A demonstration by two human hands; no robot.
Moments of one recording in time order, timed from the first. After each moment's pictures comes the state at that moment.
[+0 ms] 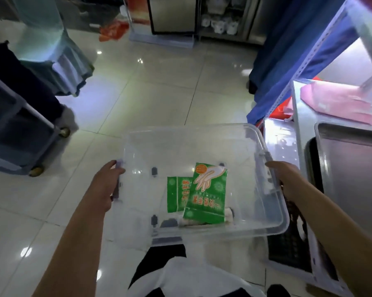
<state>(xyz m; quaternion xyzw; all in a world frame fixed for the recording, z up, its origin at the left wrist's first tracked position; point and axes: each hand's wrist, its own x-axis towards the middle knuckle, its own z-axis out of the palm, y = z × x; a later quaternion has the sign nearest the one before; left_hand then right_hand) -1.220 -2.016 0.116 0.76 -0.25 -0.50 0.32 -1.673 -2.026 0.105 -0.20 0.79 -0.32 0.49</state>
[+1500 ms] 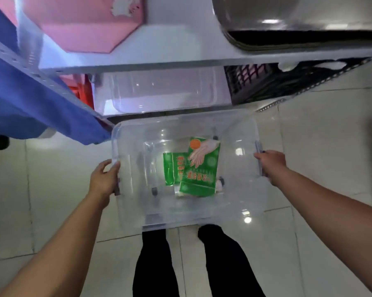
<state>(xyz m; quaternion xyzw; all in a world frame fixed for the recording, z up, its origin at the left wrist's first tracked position) -1.753 -2.710 -0.234 0.34 -0.75 -0.48 -0.30 -1.639 -2.289 -0.193 0.62 0.67 -0.39 0.14</state>
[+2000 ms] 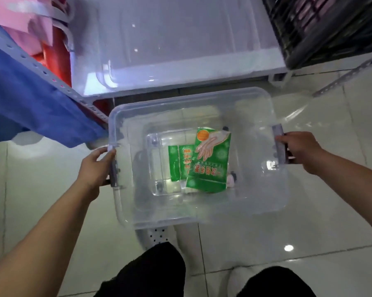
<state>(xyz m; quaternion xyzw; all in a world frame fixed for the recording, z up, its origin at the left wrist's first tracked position) -1.799 -2.734 -0.470 0.26 -0.80 -0.47 -0.28 -1.666 -2.266 -0.467 0.54 0.68 -0.48 0.14</state>
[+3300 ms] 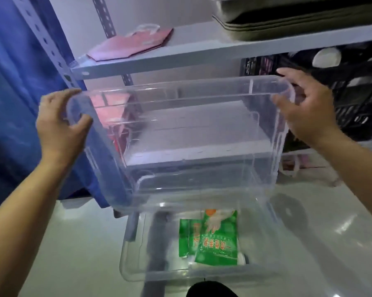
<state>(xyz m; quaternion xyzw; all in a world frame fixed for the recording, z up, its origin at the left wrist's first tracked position) -1.821 -2.722 -0.252 -0.14 -0.85 -0.30 0.42 -1.726 -2.265 -0.274 0.02 0.84 -0.37 -0.40</state>
